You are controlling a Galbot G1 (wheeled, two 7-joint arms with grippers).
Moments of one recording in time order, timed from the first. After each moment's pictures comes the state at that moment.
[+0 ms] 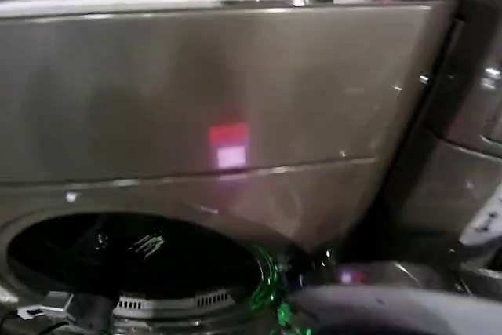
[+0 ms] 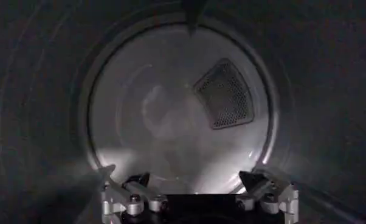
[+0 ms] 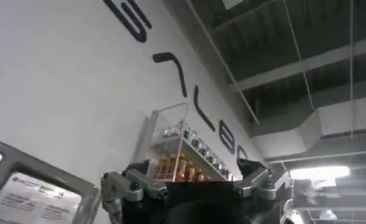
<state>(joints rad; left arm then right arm) 1.53 -1.46 -0.71 -2.33 -0.22 0.29 0.17 -1.81 0.88 2.46 1.78 0.87 -0.12 -0.24</state>
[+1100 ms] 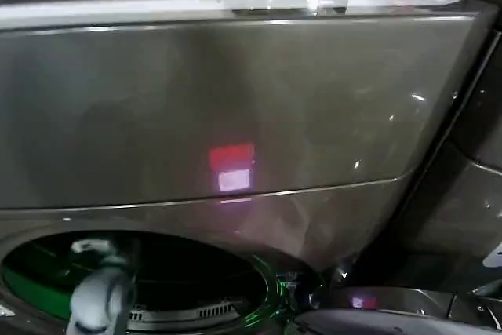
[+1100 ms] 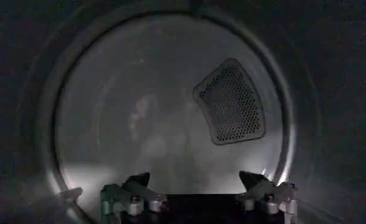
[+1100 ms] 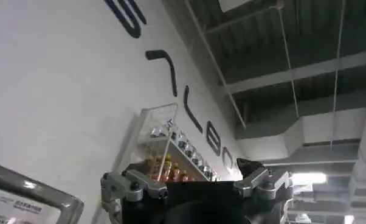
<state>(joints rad) 0.75 -1.44 -0.50 -1.52 -0.25 0.18 0.07 -1.92 0.88 2.58 1.78 0.87 -0.18 -0.21</state>
